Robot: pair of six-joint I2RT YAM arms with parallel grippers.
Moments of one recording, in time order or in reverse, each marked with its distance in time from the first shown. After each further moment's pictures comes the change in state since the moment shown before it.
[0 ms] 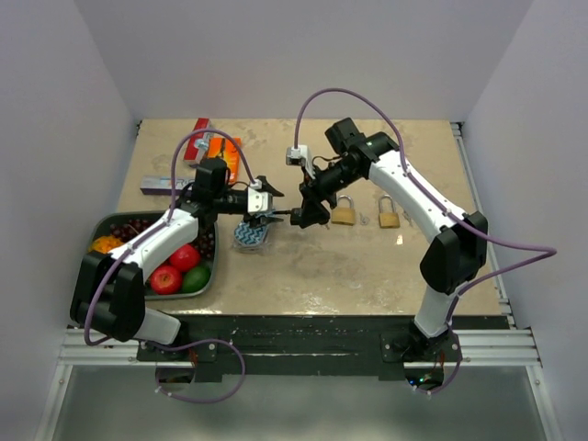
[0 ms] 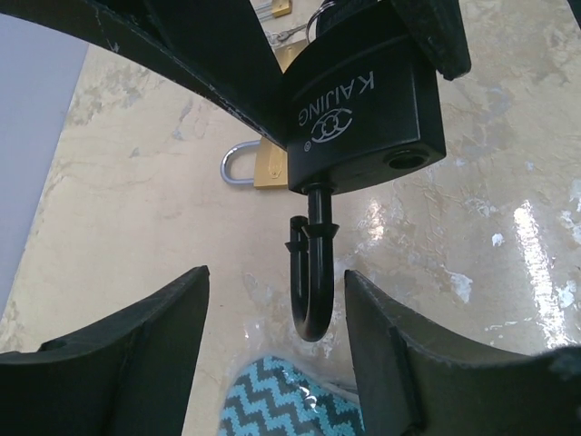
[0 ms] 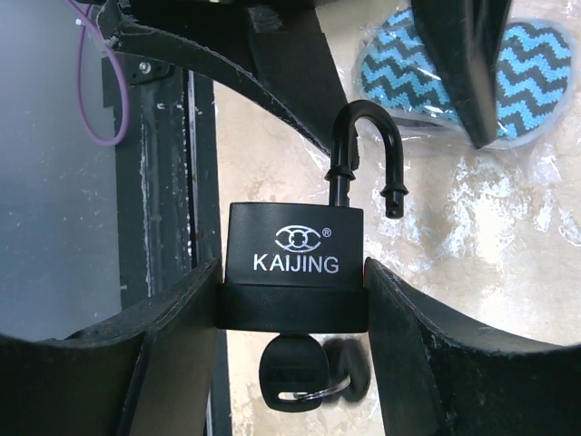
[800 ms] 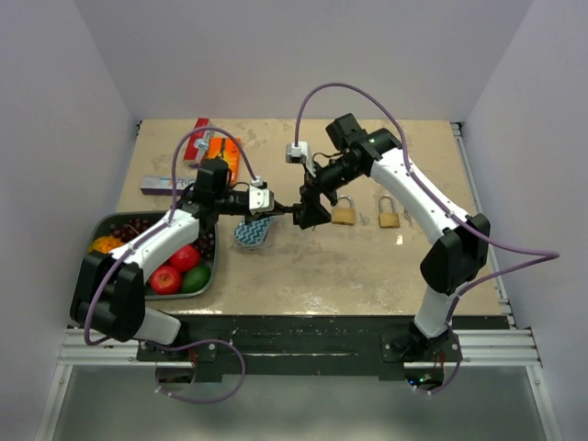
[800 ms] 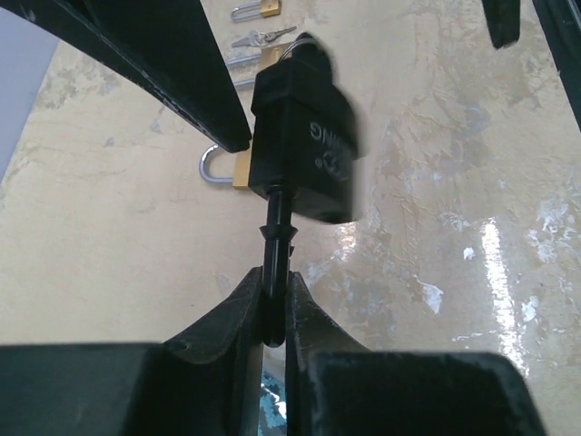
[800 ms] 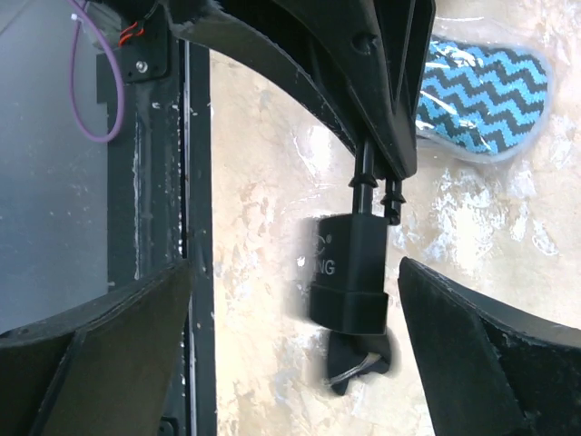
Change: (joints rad) left arm -0.009 0.000 -0.005 0.016 -0.006 -0.090; right arm 0.005 0.000 0.050 -0.031 0.009 -0.039
